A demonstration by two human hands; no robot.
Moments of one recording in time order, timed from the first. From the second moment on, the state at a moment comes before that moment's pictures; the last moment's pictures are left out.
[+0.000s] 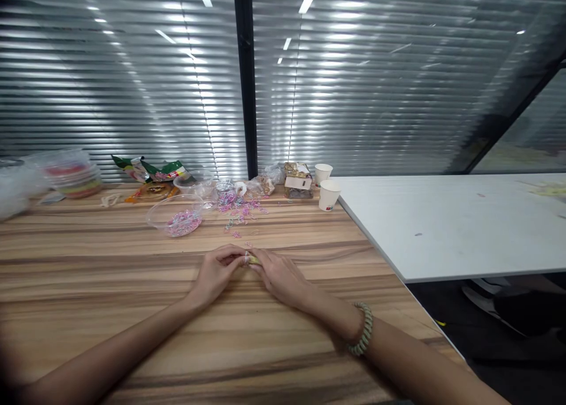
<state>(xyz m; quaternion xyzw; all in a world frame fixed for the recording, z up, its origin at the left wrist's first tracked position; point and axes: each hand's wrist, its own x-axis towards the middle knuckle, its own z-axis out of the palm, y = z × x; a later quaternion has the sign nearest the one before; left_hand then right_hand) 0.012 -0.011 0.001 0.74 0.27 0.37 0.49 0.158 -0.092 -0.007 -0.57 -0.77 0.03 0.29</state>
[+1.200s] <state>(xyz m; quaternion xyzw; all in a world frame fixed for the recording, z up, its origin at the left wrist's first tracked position) 0.016 -0.011 -0.004 0.76 0.25 0.32 0.51 0.167 -0.091 -0.010 -0.58 -0.77 -0.10 0.24</state>
